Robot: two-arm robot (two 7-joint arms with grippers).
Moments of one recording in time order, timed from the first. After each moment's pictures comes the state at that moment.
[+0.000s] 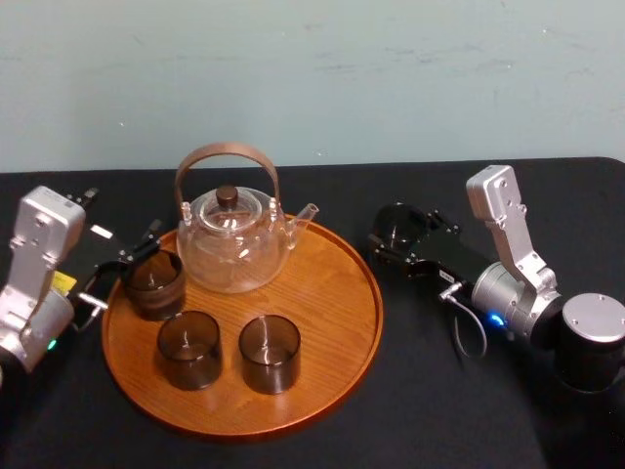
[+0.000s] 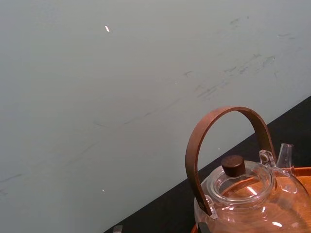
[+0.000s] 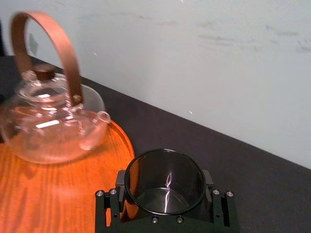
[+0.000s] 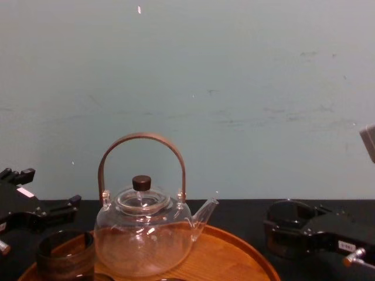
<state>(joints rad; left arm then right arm) -0.20 0.60 0.45 -1.41 -0.25 -0.12 0.03 0.38 0.26 -0.33 -1.06 0.21 -0.08 0.44</state>
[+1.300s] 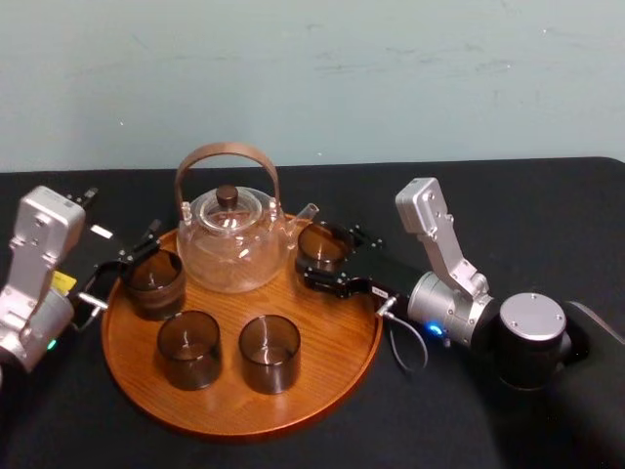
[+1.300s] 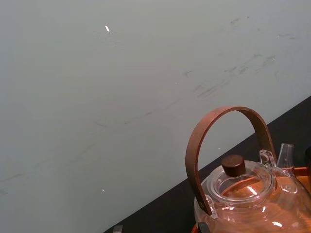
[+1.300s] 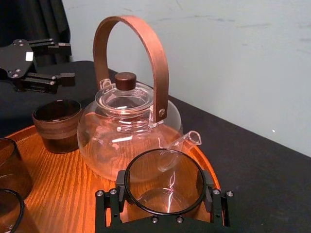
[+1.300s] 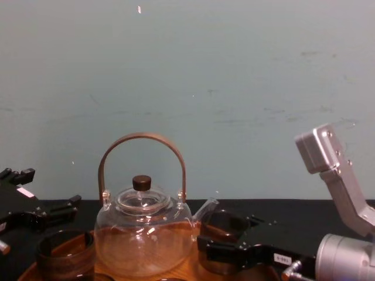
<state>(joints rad) -0.20 0.60 0.45 -1.41 -0.25 -0.12 0.03 0.46 0.19 -0.46 -0.94 0.26 -0.15 0.56</state>
